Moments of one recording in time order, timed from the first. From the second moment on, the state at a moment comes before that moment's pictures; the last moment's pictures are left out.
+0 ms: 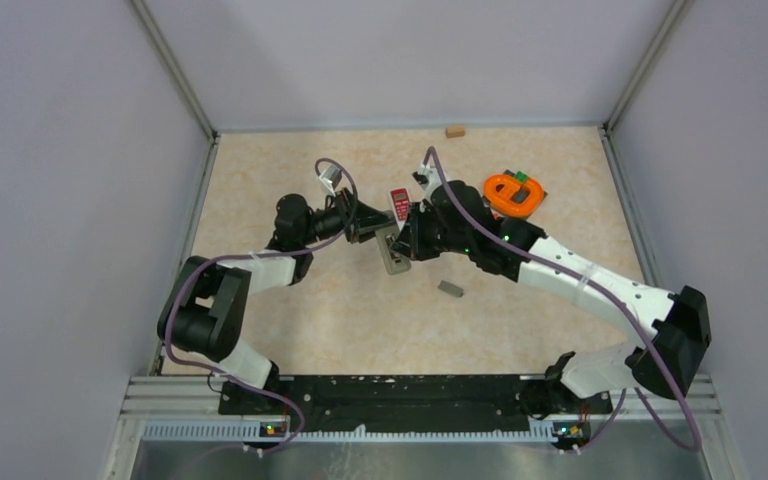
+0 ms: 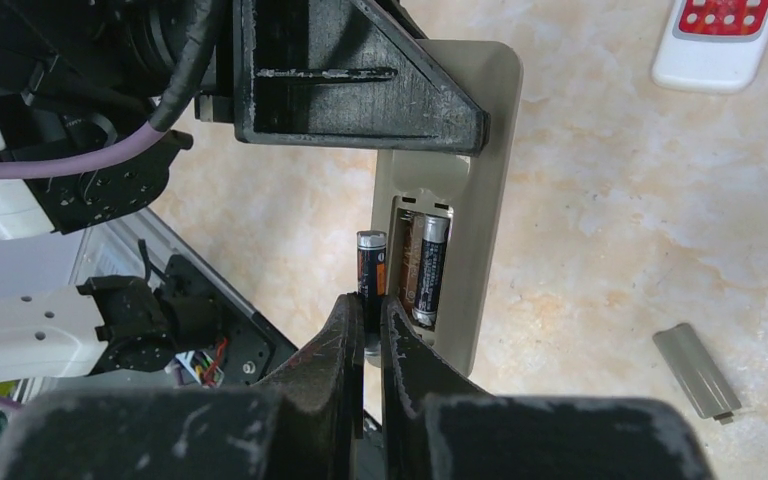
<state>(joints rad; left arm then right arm) -0.32 1.58 0.66 0.94 0.88 -1.40 0.89 1.34 1.19 -0.40 -0.04 0.61</state>
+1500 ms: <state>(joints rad) -0.32 1.49 0.64 1.02 0.77 -1.56 0.91 1.06 1.06 -0.34 0.17 0.75</state>
